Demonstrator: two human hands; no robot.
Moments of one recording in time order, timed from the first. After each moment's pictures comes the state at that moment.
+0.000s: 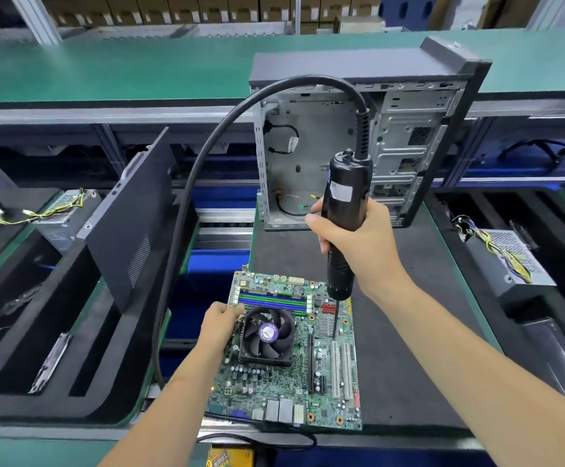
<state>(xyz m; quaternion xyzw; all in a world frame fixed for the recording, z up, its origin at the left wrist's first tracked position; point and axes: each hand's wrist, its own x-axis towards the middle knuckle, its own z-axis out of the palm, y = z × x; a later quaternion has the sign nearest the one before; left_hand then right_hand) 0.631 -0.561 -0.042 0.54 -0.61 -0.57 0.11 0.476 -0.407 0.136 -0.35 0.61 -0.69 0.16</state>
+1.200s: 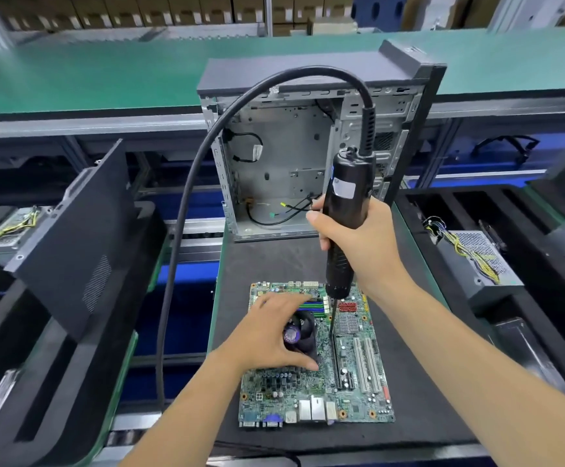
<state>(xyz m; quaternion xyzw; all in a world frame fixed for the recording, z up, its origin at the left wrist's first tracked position) 0.549 -0.504 -0.015 0.05 -0.97 -0.25 0.02 0.424 -0.384 0.139 -0.32 0.61 -0.71 0.14</state>
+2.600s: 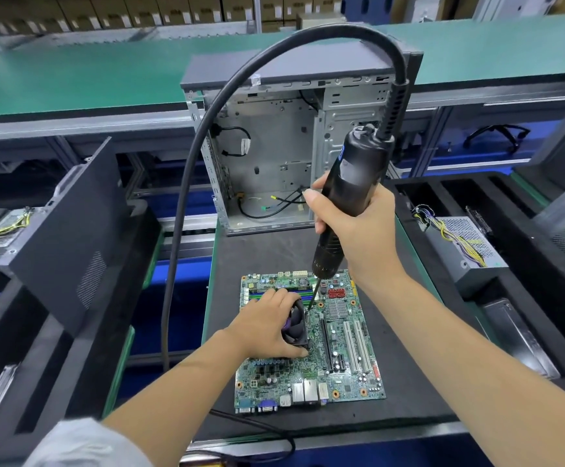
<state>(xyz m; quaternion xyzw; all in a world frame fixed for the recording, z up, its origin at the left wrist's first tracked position) 0.539 -0.493 -0.023 0.04 -0.99 -0.11 -0.08 0.434 -0.367 0.147 -0.33 0.56 -0.76 0.07</state>
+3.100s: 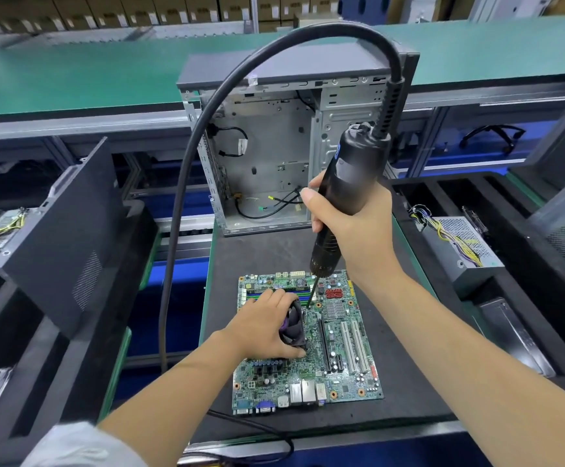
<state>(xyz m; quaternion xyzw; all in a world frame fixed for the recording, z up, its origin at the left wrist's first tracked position) 0.539 -0.494 -0.025 0.04 -0.99 -0.11 -0.07 0.432 -0.367 0.148 -0.33 0.57 -0.75 0.07</state>
